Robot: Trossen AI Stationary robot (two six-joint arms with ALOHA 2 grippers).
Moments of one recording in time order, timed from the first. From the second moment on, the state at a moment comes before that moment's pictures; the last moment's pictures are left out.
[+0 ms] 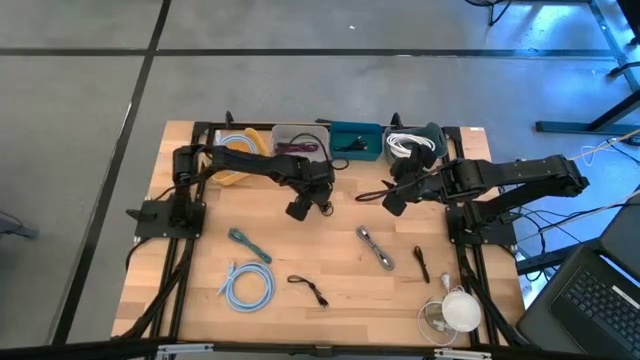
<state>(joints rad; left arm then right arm) 0.21 1.97 1.35 -0.62 -0.03 0.65 0.16 1.18 1.14 -0.96 0.64 0.45</state>
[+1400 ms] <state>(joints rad) 0.33 1.74 1.32 0.26 0.68 0.27 0.22 1.18 1.14 -0.96 0.61 0.46</state>
